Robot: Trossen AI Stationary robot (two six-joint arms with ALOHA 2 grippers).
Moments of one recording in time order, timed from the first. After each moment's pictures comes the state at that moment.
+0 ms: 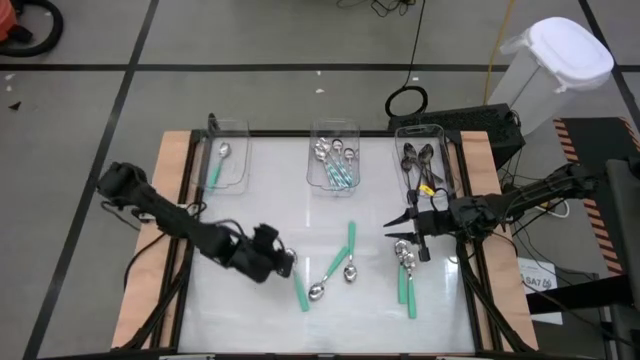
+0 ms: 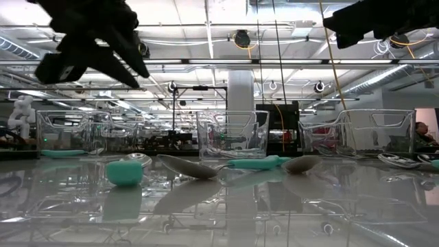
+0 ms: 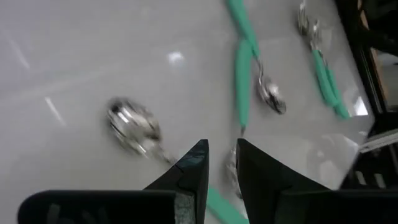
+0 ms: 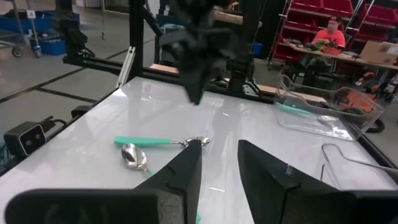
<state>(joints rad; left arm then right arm) -0.49 1.47 0.90 -0.35 -0.43 -1.53 0.29 0.67 0.31 0.21 0.16 -0.11</state>
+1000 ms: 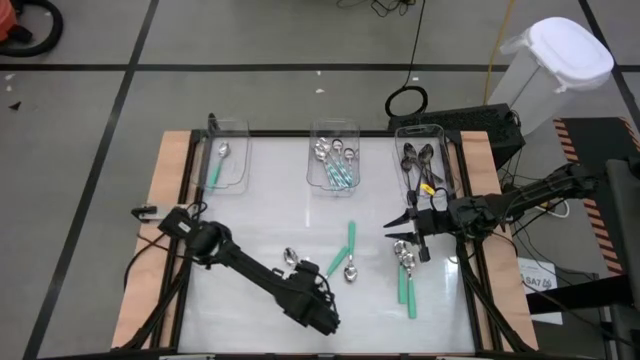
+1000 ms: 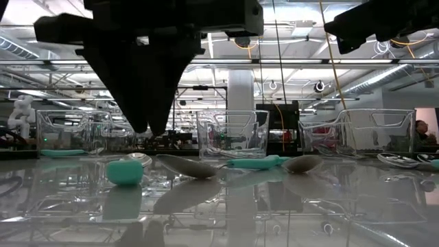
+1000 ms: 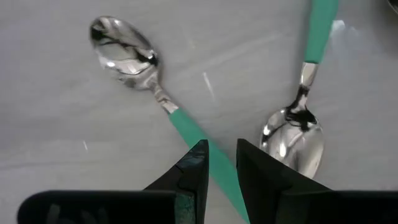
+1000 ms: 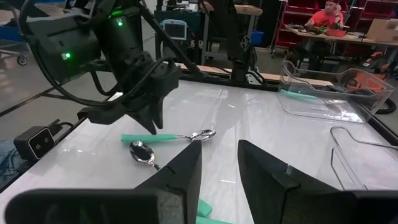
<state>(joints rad) -0.53 2.36 2.08 -1.43 -0.29 -1.73 0.29 0.67 0.31 0.18 0.16 -0.03</state>
